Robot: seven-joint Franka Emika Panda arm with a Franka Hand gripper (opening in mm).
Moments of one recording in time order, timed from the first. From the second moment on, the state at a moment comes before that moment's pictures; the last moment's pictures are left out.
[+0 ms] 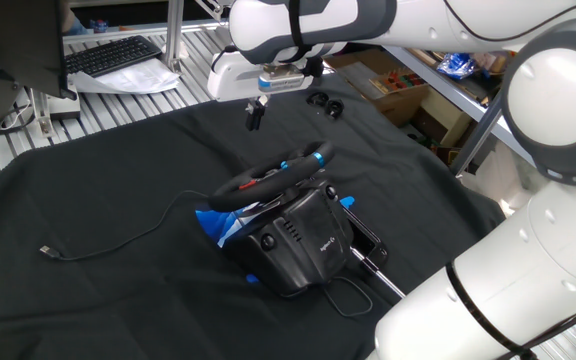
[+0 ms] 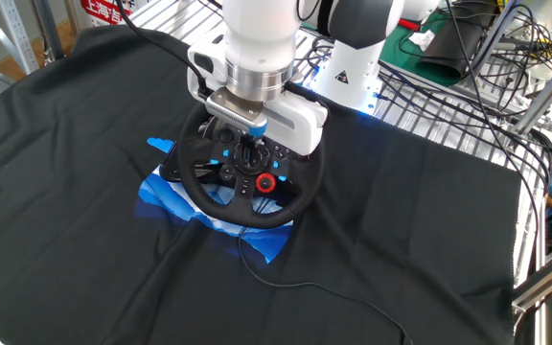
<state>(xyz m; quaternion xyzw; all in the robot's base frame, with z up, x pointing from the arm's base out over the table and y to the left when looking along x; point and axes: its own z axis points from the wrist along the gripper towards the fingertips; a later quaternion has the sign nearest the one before) 0.498 0.000 0.297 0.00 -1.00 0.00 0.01</state>
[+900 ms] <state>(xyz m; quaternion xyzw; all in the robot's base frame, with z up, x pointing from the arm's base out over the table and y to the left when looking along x) 0.508 -0.049 0.312 0.01 -1.00 -0.02 0.04</state>
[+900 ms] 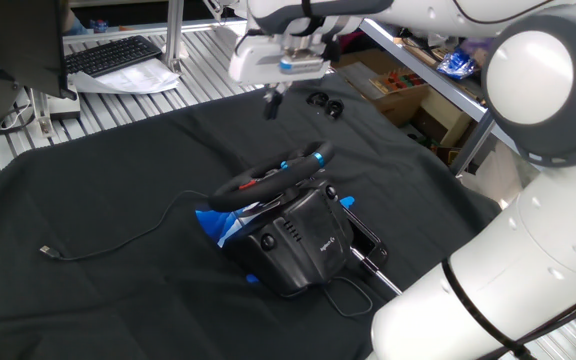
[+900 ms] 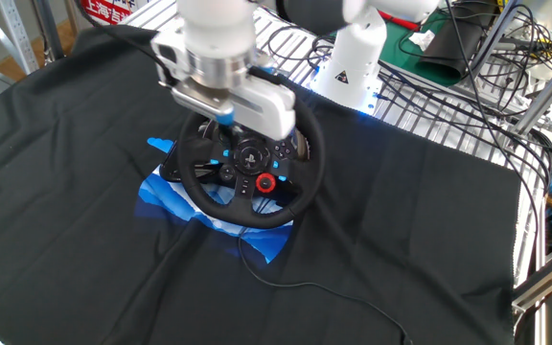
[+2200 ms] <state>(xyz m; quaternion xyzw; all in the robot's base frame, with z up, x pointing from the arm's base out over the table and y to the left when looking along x) 0.514 -0.083 0.324 -0.02 -1.00 -0.01 0.04</state>
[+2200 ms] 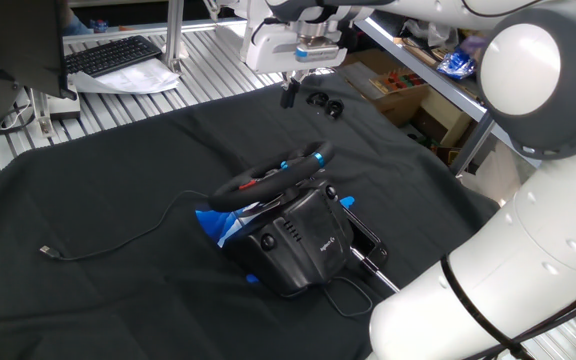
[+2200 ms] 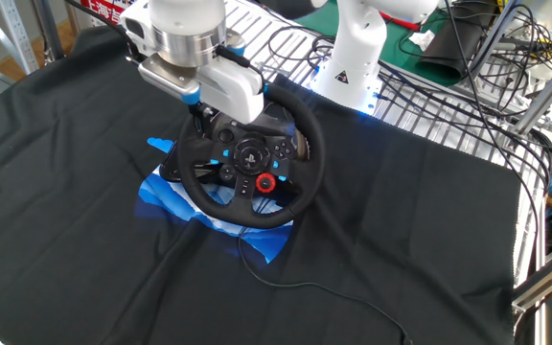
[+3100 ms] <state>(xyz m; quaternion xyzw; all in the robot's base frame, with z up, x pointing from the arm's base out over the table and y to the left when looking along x) 0.514 -0.083 0.324 -0.02 -1.00 0.00 0.04</state>
